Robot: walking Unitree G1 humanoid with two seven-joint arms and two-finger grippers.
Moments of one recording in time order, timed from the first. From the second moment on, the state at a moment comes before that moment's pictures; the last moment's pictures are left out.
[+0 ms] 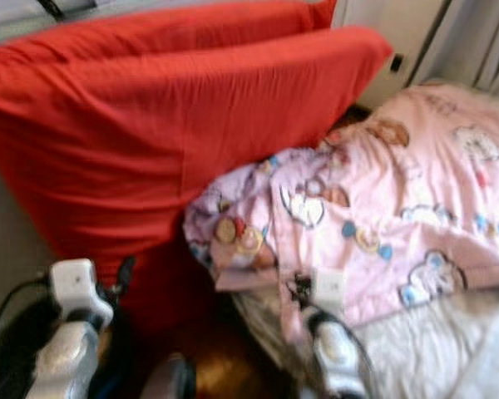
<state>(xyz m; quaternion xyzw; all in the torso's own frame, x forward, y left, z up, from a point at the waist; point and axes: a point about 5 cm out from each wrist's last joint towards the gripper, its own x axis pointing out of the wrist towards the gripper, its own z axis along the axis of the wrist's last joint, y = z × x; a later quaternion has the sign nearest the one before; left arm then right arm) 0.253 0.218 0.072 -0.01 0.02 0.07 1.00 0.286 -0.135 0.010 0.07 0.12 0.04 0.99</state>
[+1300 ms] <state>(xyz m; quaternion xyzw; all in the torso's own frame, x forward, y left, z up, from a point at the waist) 0.234 0.215 0.081 0.00 0.02 0.07 1.00 0.305 -0.116 0.008 0.07 0.21 0.05 0.97</state>
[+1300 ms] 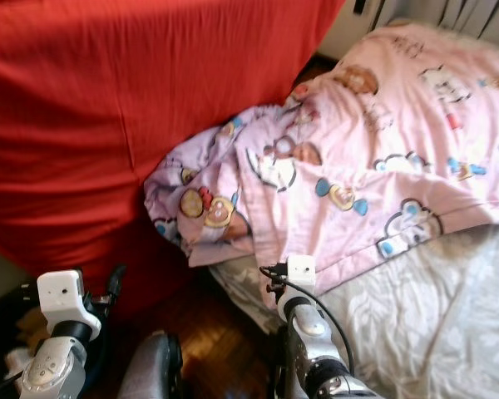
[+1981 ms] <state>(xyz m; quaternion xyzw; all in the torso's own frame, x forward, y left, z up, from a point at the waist) 0.229 0.214 0.078 0.00 0.03 0.07 1.00 0.308 -0.129 0.012 0.17 0.19 -0.03 0.97</state>
